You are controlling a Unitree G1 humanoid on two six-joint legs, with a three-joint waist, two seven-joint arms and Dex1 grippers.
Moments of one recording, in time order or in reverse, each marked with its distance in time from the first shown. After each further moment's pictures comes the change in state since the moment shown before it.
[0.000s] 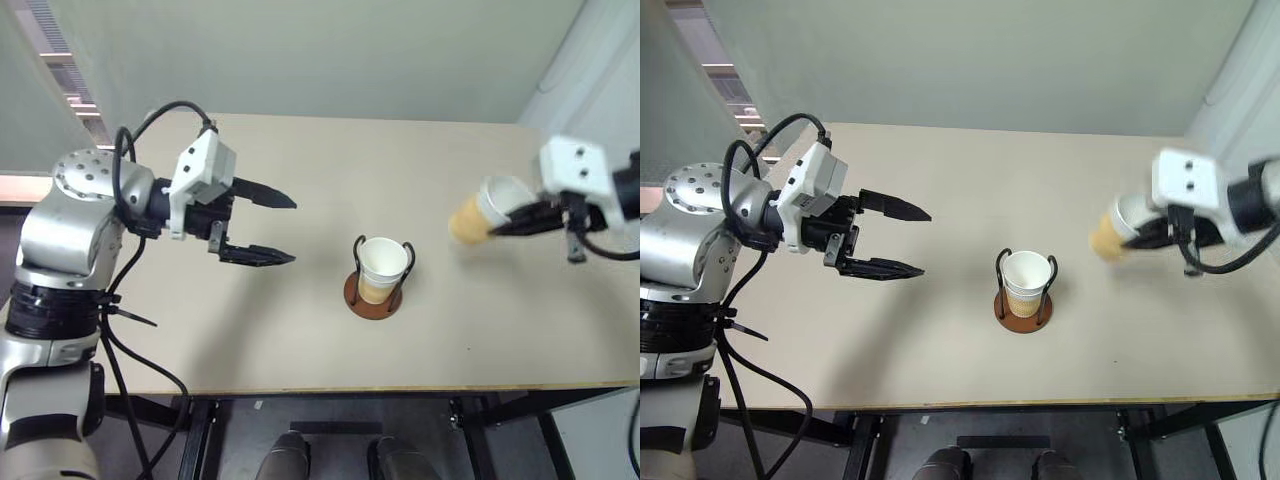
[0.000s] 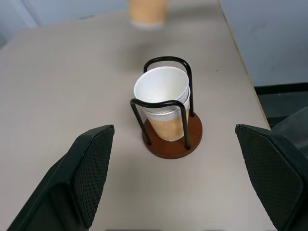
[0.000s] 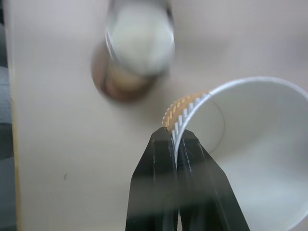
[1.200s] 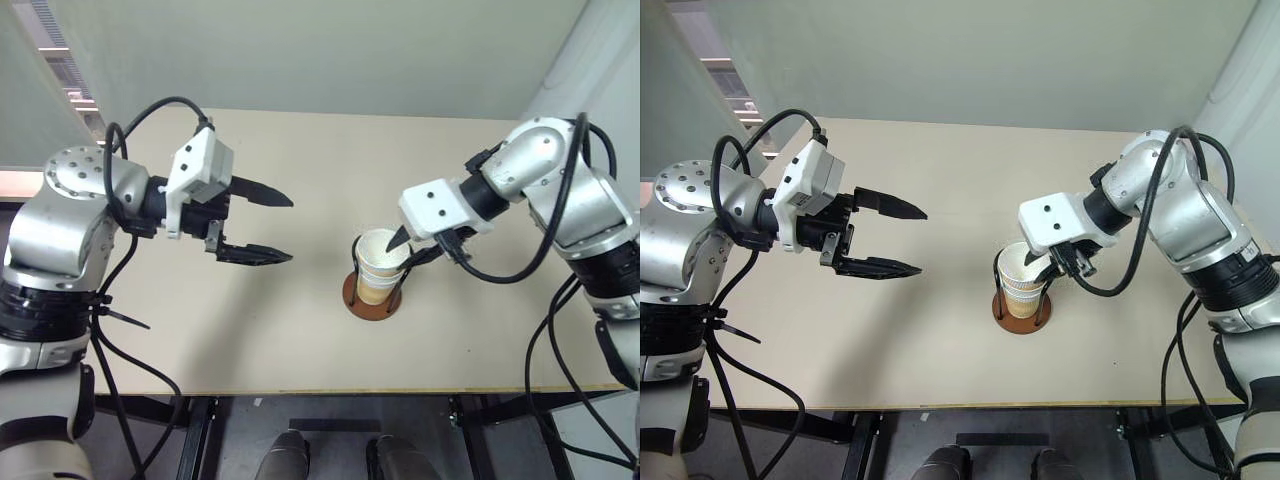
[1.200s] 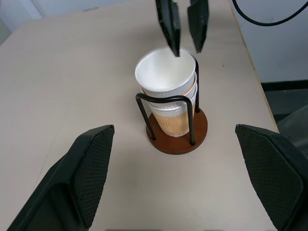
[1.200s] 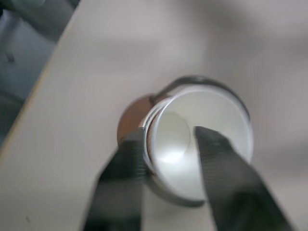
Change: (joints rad) left arm 0.000 0.042 -0.006 -0.025 -0.015 0.001 0.034; right arm -0.154 0.359 0.294 0.188 -0.153 -0.159 0.073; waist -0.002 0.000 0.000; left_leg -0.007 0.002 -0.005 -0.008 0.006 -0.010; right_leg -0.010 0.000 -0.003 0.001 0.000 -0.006
